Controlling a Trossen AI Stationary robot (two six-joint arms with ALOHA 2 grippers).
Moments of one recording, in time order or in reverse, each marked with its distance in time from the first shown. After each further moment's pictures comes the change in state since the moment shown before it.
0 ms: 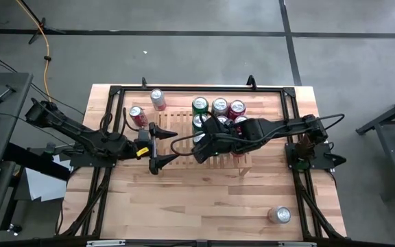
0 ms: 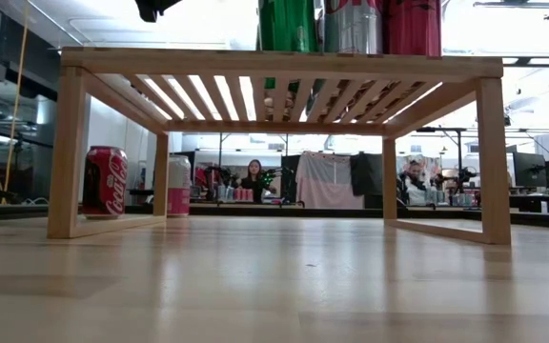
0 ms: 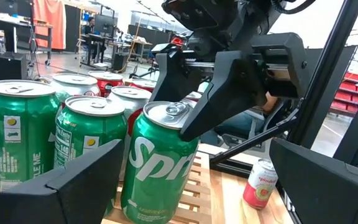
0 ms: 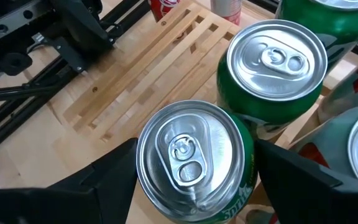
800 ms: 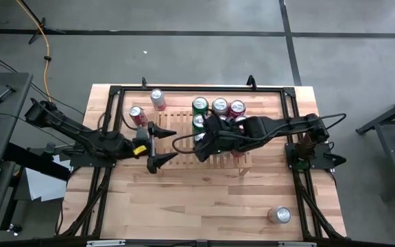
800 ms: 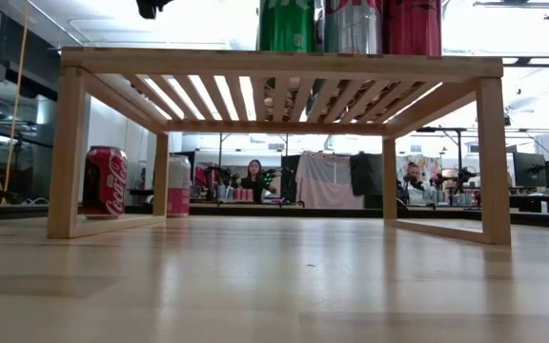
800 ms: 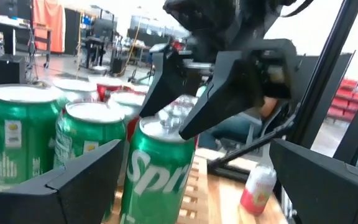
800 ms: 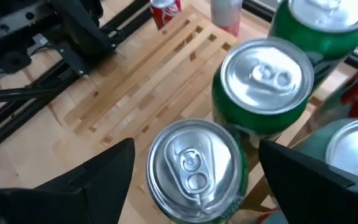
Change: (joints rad) left arm 0.000 -0.010 -0.001 0.017 0.000 0.000; right arm -0.007 -0.013 0.001 0.001 0.010 -0.033
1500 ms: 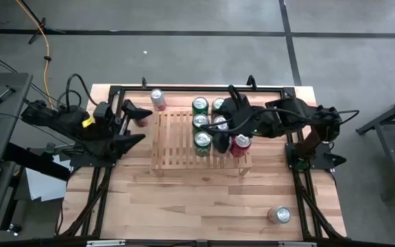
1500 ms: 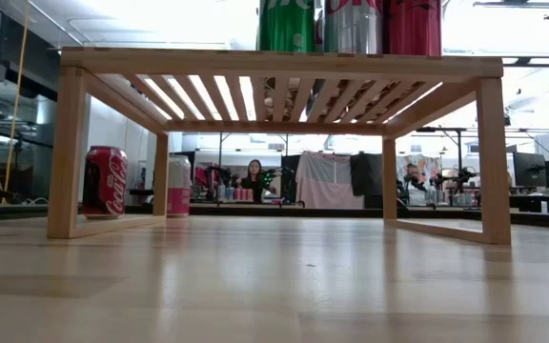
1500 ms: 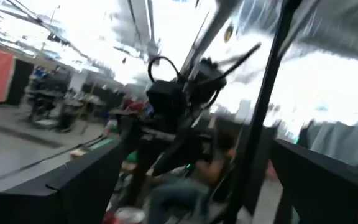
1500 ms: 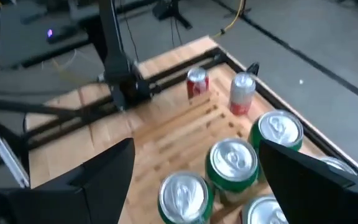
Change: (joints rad) left arm 0.000 -0.236 0.260 -0.168 0.154 0.036; right arm 0.009 -0.095 0.237 -0.019 0.034 -0.381
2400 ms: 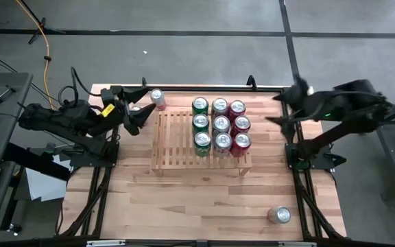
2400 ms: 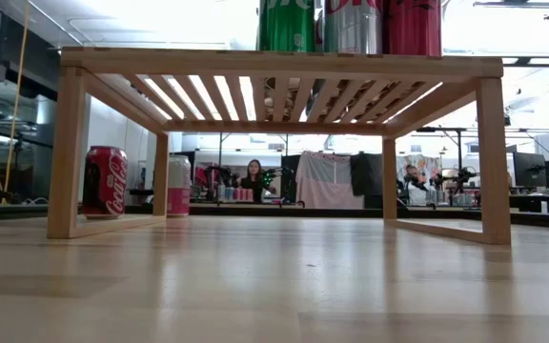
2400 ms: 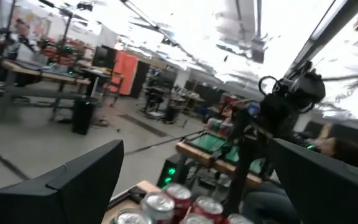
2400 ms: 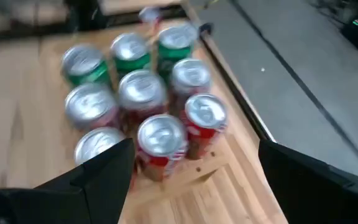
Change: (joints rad) left arm 0.126 0.028 0.093 -0.184 -0.340 -0.008; right arm 0.017 -0.507 -0.354 -0.338 -0.015 -0.177
